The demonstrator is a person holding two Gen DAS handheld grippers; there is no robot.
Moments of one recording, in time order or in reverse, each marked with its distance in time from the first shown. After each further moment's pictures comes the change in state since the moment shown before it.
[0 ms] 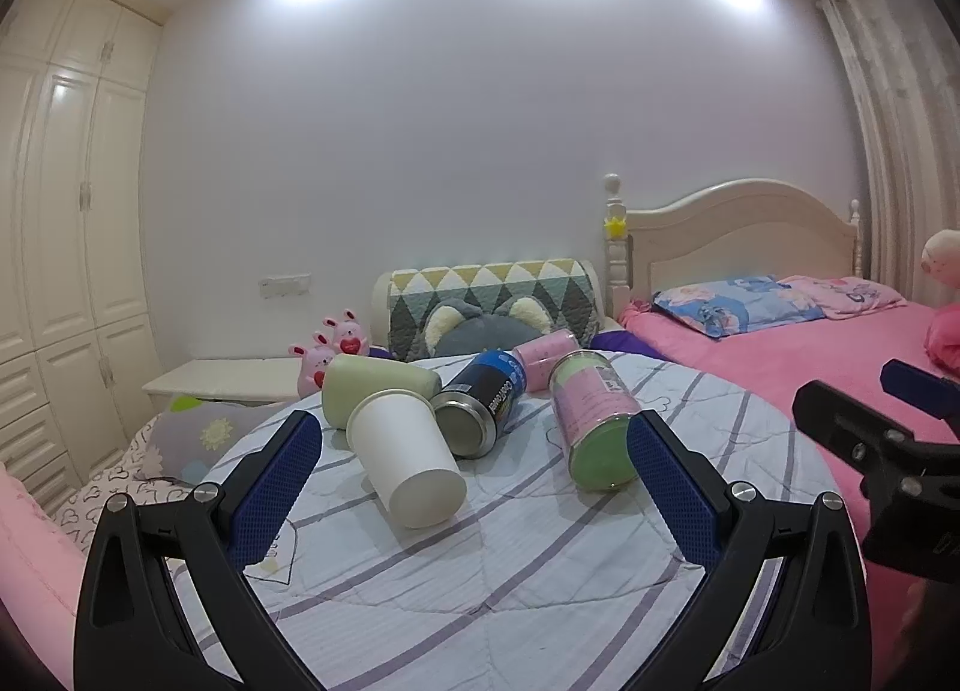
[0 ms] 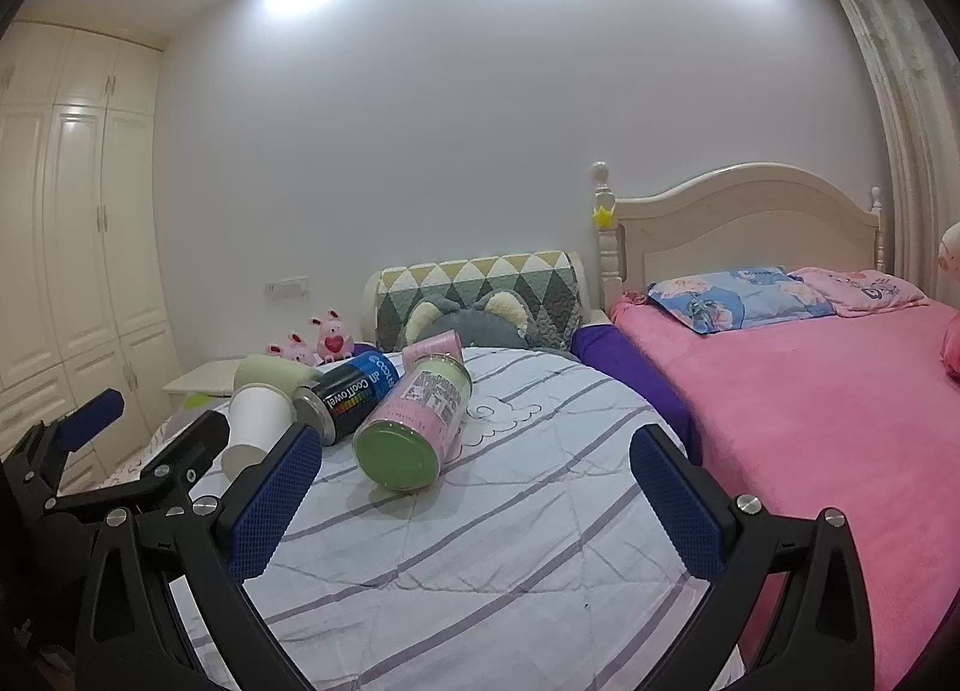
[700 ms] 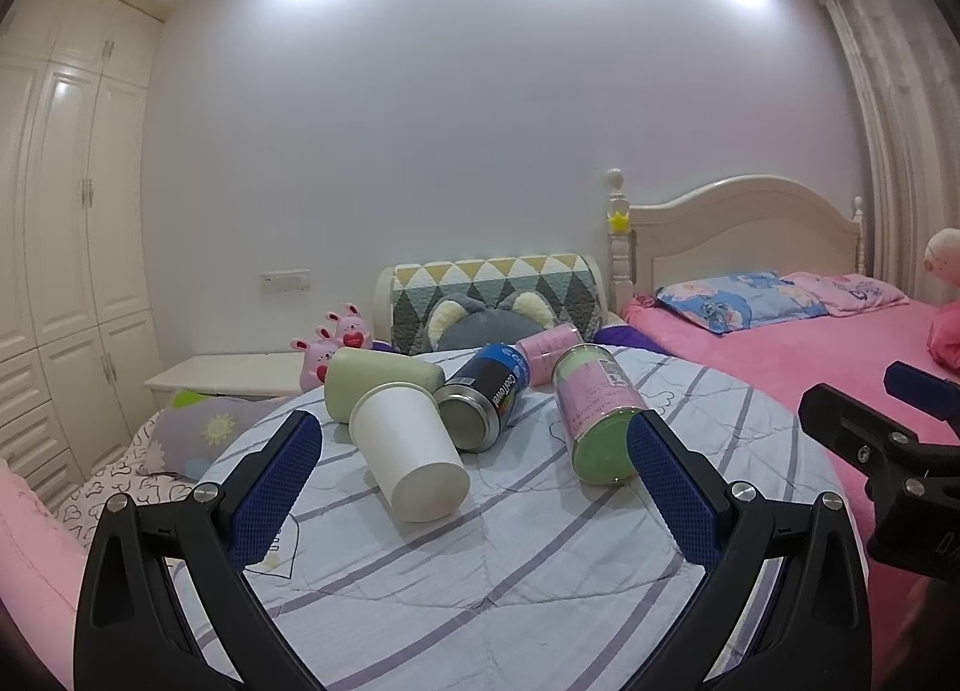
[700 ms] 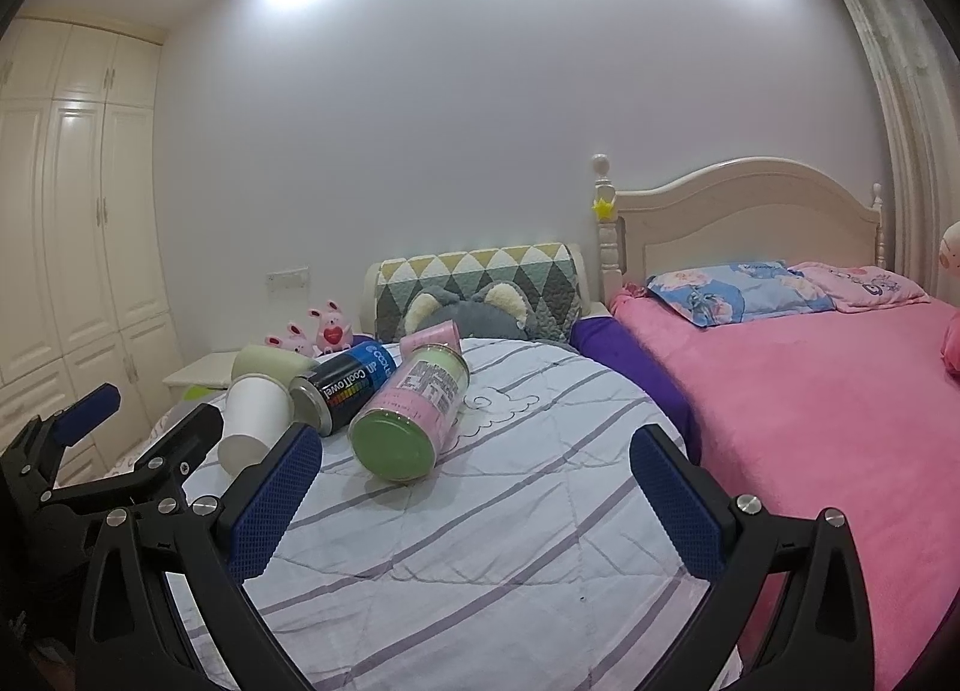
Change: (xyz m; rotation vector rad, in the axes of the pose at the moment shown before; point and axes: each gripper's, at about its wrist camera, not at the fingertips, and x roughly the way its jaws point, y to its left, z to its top) left arm 0.000 0.001 0.001 -0.002 0.016 0.015; right arm 0.003 -0.001 -0.003 0.000 0.015 -0.004
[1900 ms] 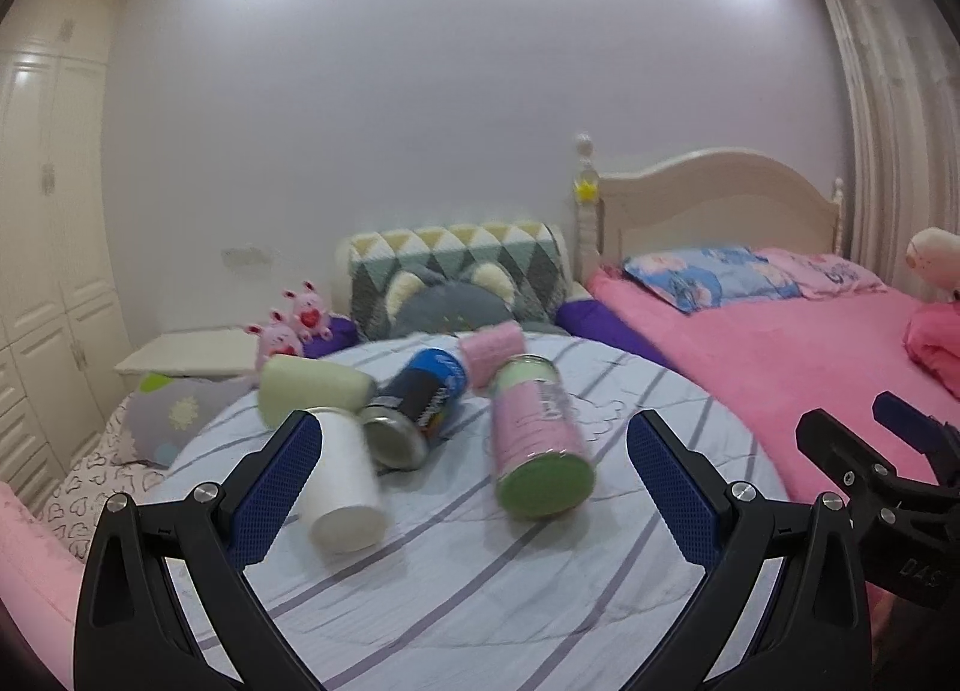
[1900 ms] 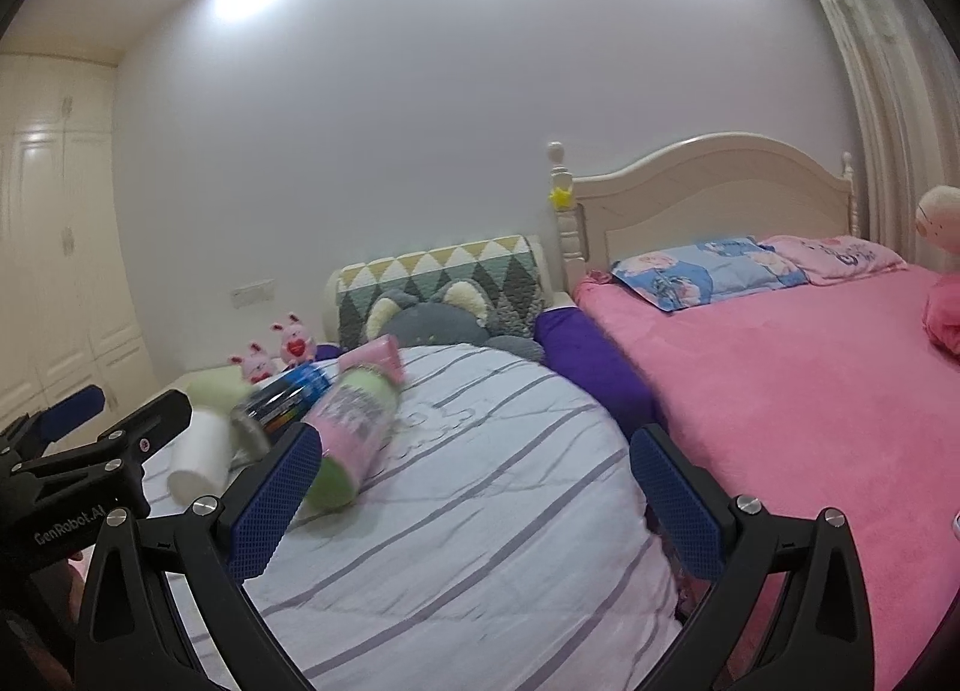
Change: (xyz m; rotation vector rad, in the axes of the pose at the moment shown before) left arm 0.040 -0.040 0.049 0.008 0.141 -0.093; right arm 0.011 -0.056 0.021 0.088 0.022 -0.065
